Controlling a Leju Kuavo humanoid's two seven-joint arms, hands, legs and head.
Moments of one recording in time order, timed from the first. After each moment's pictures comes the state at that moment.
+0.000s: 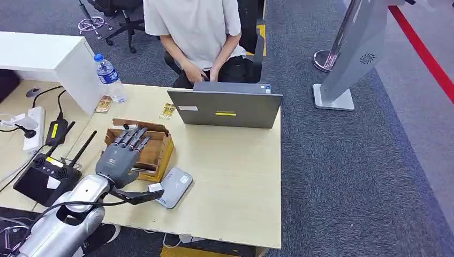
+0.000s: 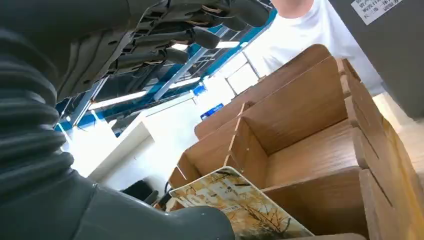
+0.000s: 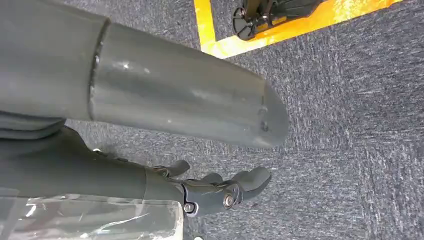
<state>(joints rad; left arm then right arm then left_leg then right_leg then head) -0.21 0.45 -0.45 -1.43 -1.26 0.01 0.07 -0.07 -0.01 -0.86 -0.21 0.74 -0.17 -0.01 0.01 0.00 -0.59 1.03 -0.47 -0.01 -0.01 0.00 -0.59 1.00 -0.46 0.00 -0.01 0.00</state>
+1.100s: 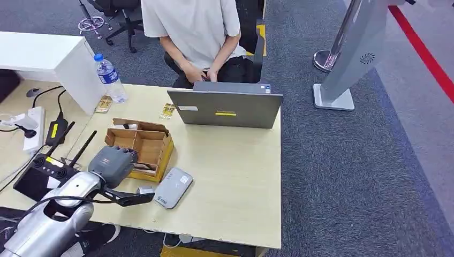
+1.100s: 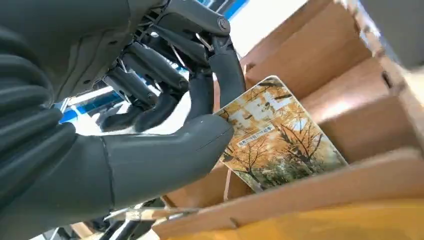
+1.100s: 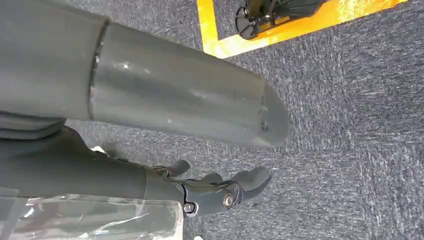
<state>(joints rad) -0.24 0.54 -0.48 -1.43 -1.15 -0.08 0.02 -0.07 -0.01 -0.89 -0.21 0.77 -0.16 -0.01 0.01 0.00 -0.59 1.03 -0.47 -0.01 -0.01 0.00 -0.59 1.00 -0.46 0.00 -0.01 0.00</state>
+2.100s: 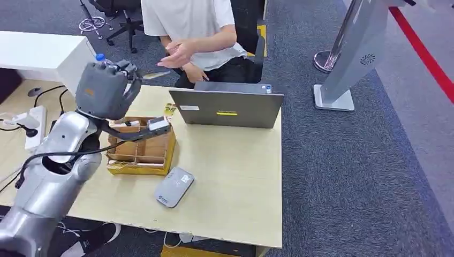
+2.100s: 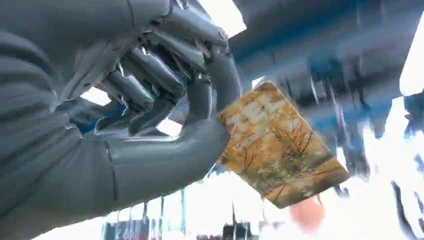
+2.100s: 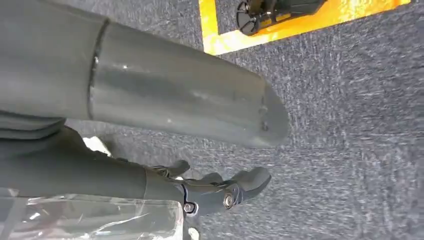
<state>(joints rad) -0.63 0.37 -0.47 -1.58 -1.20 0.15 0.05 -0.09 -0.01 -0.93 -0.21 0.88 -0.16 -0.01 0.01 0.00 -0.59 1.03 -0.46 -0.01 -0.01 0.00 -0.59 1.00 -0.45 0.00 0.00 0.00</state>
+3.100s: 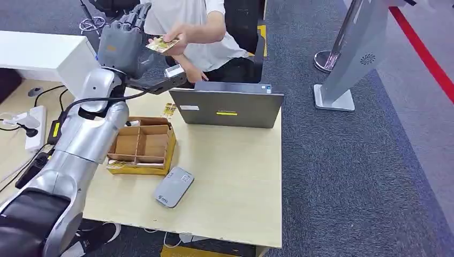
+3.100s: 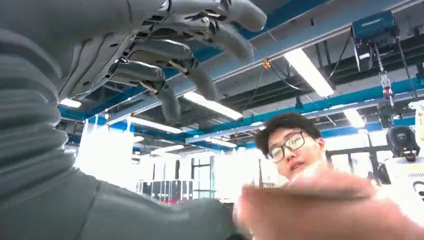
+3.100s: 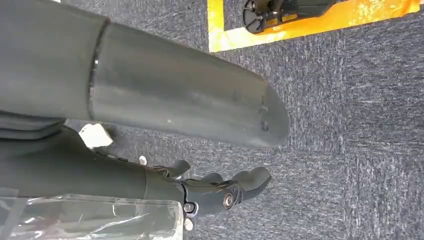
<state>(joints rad) -0.93 0.15 -0.42 -0.98 -1.20 0.27 0.02 -0.11 -0.01 -0.91 -0.21 0.92 -0.14 0.04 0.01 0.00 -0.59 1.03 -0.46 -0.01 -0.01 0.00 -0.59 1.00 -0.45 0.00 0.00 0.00</state>
